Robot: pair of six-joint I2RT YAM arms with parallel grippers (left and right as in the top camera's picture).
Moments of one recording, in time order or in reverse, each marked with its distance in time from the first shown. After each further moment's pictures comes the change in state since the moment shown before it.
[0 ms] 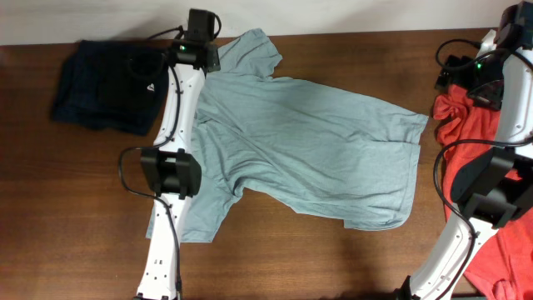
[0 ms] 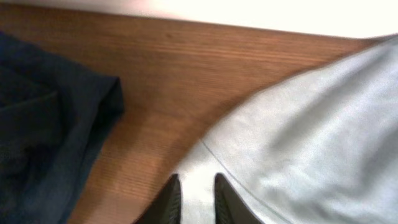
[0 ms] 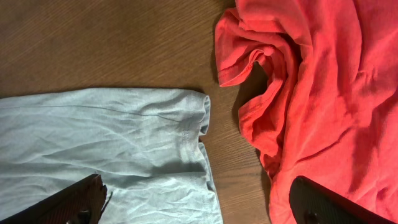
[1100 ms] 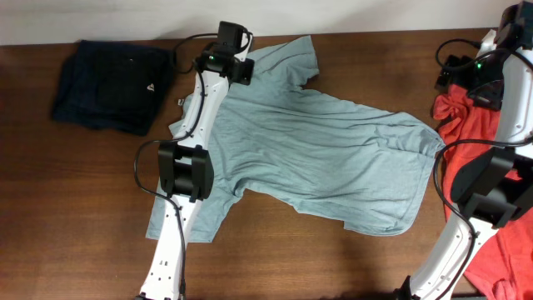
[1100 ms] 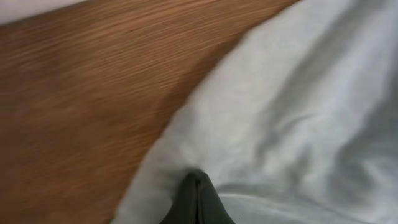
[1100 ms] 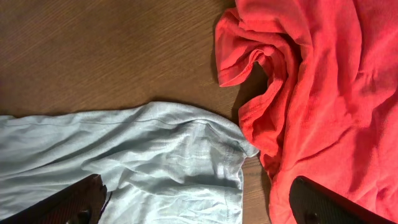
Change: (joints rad) left arm -0.089 0.004 -0.204 0.219 0.208 0.274; right arm 0.000 0.000 0.000 0.000 0.000 0.000
